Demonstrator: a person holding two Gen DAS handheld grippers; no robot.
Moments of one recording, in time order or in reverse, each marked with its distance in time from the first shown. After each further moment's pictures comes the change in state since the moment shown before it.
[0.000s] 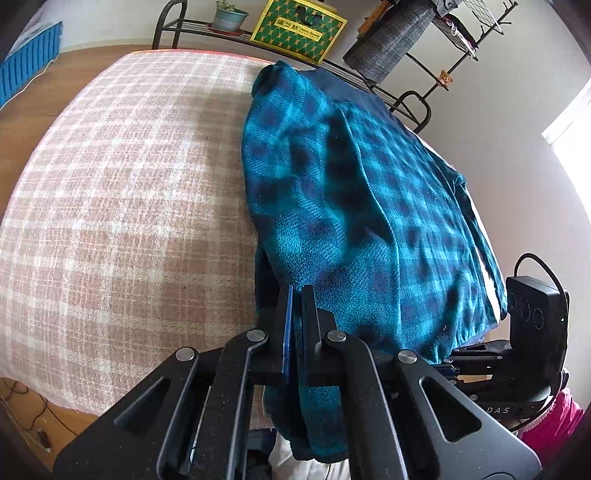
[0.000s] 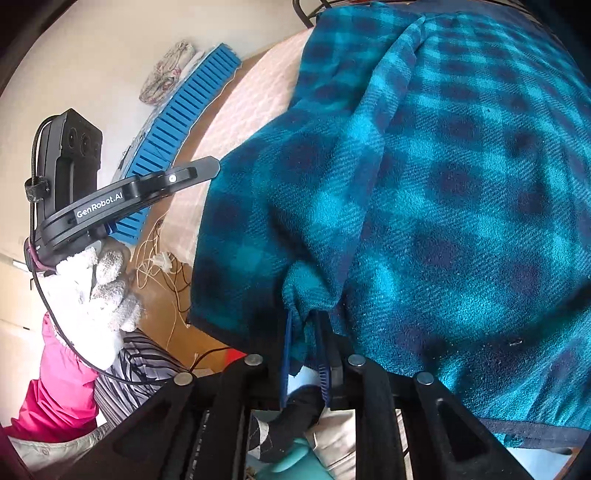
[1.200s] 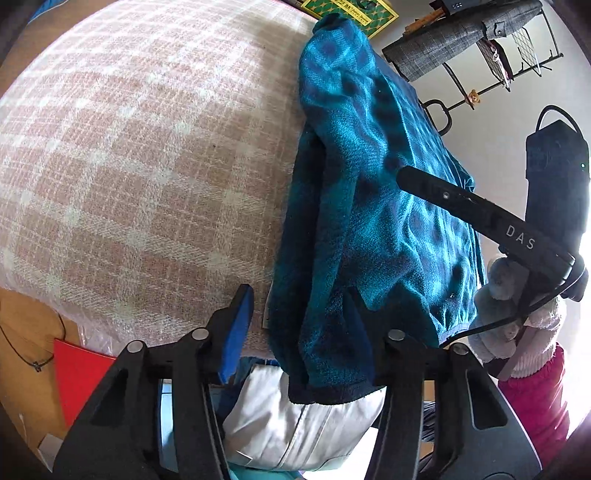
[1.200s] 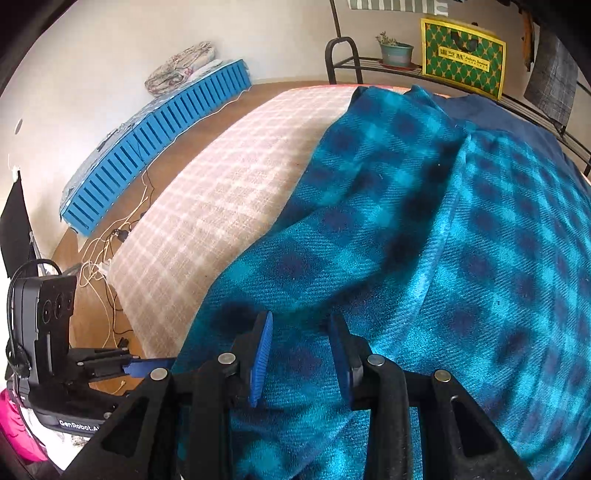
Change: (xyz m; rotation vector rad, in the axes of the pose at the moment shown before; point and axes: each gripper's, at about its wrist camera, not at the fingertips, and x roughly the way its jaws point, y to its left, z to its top) left arm 0.023 0.034 -0.077 -0.252 0.074 -0.080; right arm 0.016 0.034 0.092 -0.241 -0.166 -0.248
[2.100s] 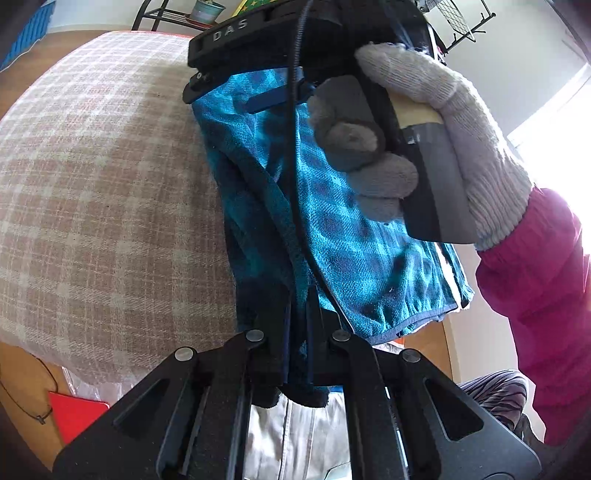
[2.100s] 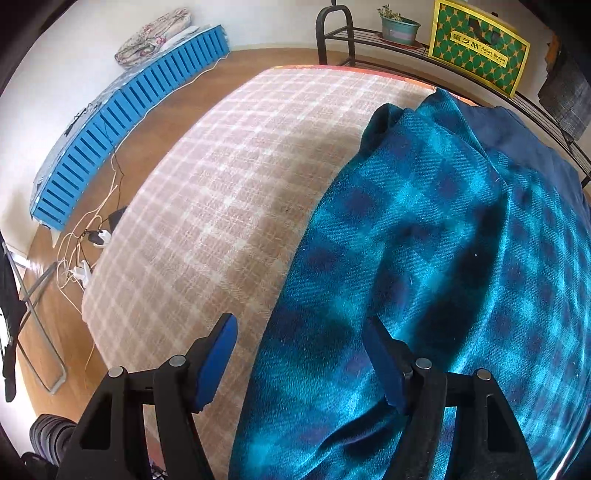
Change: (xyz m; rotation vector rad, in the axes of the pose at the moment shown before) left arm -0.003 -0.081 -0.009 0.233 -0.080 -0.095; right arm 0.056 0.018 0.112 -0.018 0.183 -0.123
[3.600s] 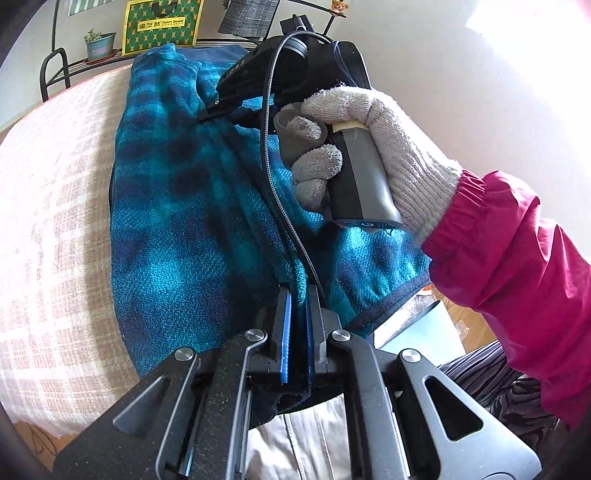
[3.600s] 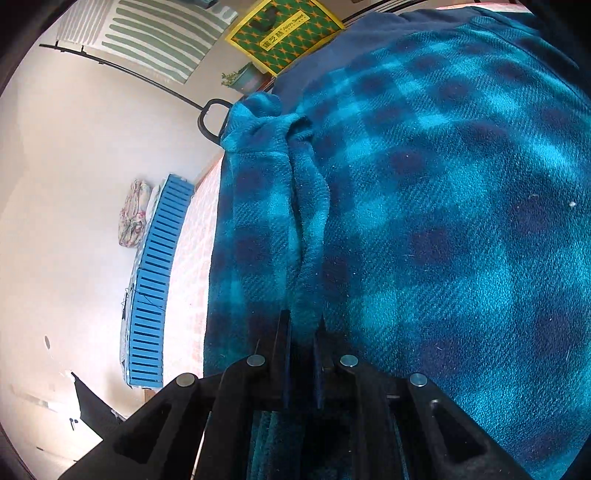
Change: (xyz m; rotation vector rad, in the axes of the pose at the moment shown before) left arm 0.109 -0.151 -0.008 0.375 0.139 0.094; right arm -0.017 -0.266 -0.102 0.654 -0.286 0.414
